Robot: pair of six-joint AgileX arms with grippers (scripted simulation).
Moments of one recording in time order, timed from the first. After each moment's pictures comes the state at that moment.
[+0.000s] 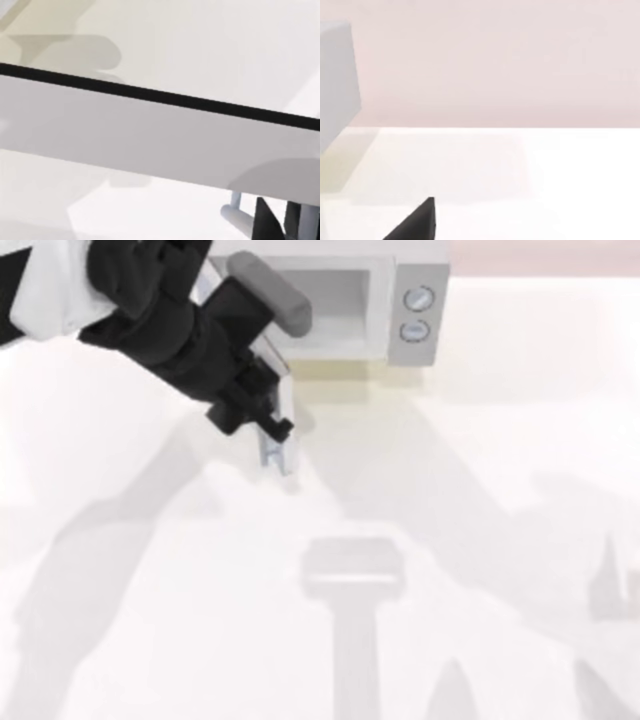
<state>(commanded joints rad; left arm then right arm) -0.44 1.78 1.43 -0.75 0.24 0.43 0.00 0.00 0.00 0.00 0.00 0.00</state>
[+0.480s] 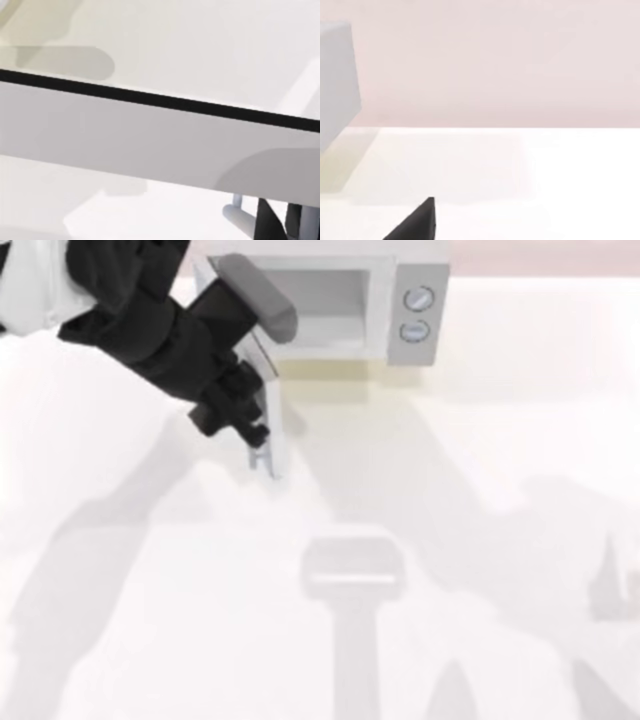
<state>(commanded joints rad) -0.40 1.77 1.43 -0.78 0.29 0.54 0.00 0.00 0.00 0.00 0.00 0.00</state>
